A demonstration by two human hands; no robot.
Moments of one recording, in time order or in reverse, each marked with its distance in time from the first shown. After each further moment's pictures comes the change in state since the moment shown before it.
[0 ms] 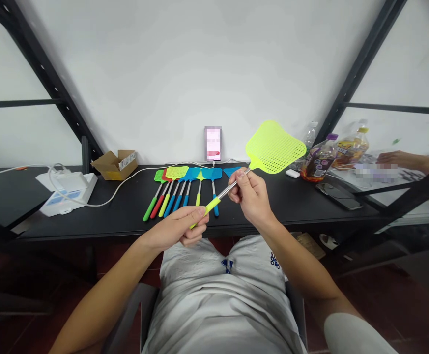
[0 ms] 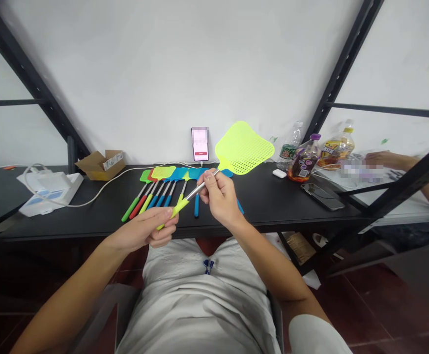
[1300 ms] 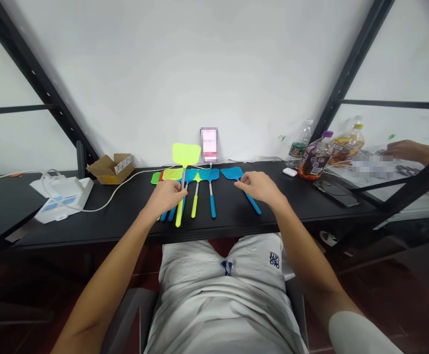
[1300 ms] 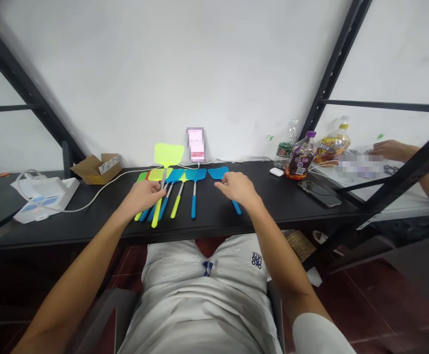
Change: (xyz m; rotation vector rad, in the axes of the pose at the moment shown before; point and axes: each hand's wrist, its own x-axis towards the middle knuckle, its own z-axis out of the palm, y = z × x) left_hand 0.051 0.006 -0.089 1.212 0.785 -0.020; right_hand 0.044 0.009 -0.083 -1.320 -0.204 0.316
